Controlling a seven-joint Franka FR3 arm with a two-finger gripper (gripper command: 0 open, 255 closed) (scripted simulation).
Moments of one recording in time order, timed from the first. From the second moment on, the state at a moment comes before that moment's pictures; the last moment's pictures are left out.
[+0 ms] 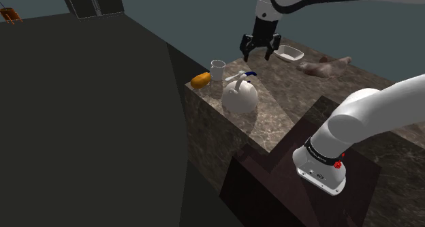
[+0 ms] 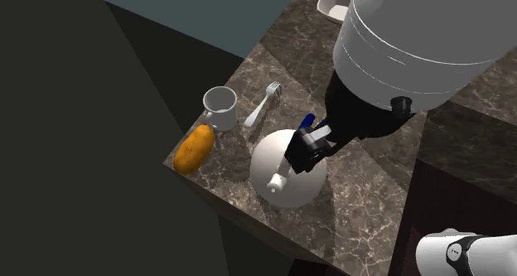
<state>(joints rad) -0.07 -0.53 0.16 -2.38 0.06 1.84 0.58</state>
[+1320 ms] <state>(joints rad) -0.13 0.21 0.26 -2.01 -0.13 2.25 1.29</state>
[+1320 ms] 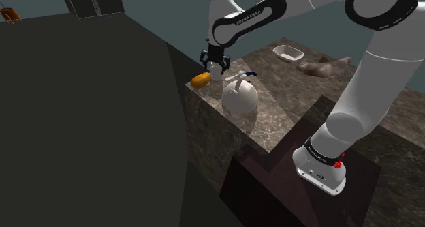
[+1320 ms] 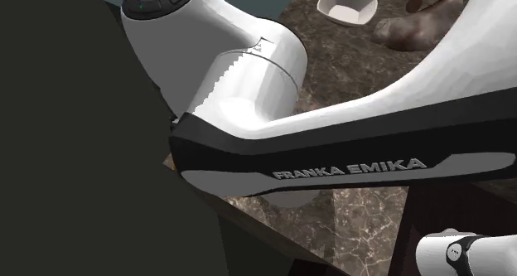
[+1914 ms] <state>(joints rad) -0.08 0.51 0.19 -1.73 -0.19 2.28 1.50</state>
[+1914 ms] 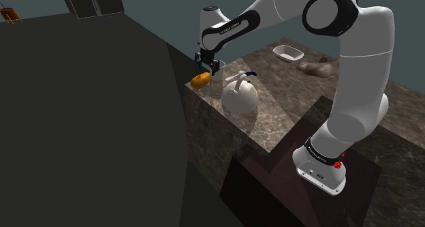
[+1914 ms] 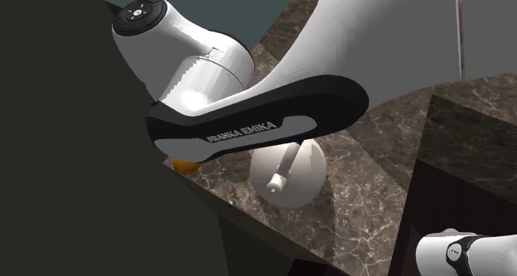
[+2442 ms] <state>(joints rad) -0.08 0.58 0.17 -1.72 -0.21 2.34 1.52</state>
